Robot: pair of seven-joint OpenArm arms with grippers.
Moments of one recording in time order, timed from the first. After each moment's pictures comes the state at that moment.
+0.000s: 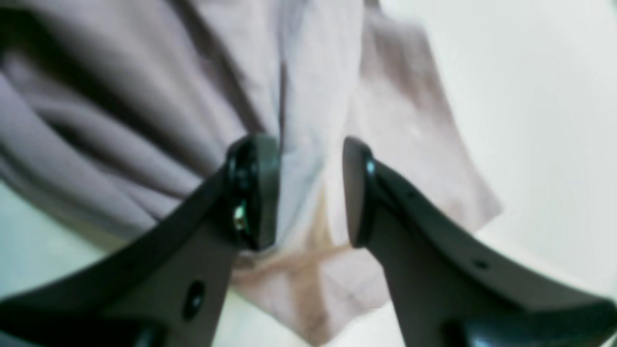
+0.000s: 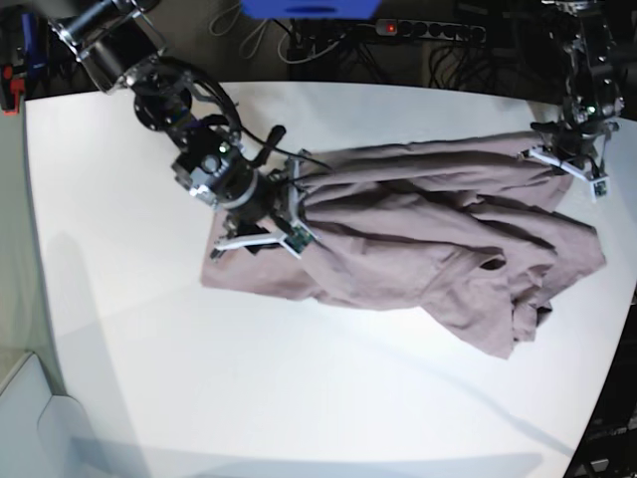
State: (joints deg) left arm 17.4 -18.8 -20.5 87.3 -22.7 -0.4 36.0; right arm 4.7 16.3 -35.1 95.7 -3.1 10.8 -41.2
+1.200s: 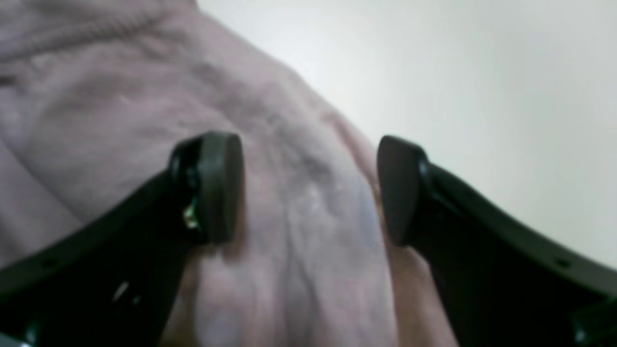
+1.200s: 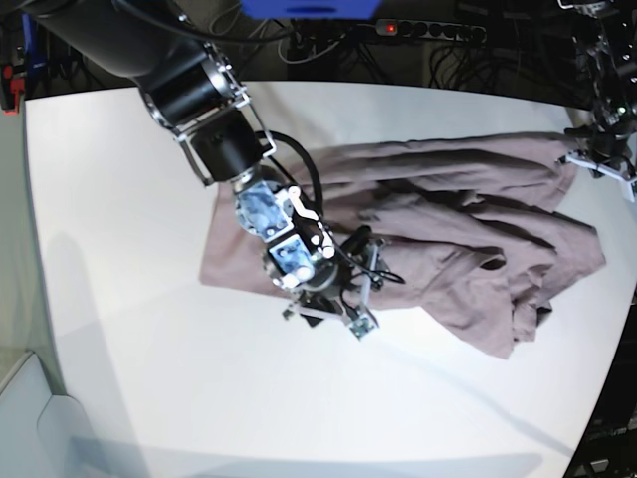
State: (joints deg) left arm 17.6 -20.5 -28.2 87.7 -22.9 -0.4 36.2; right arm 26.8 -8.5 -26.2 50.0 -3.0 10.5 -28.6
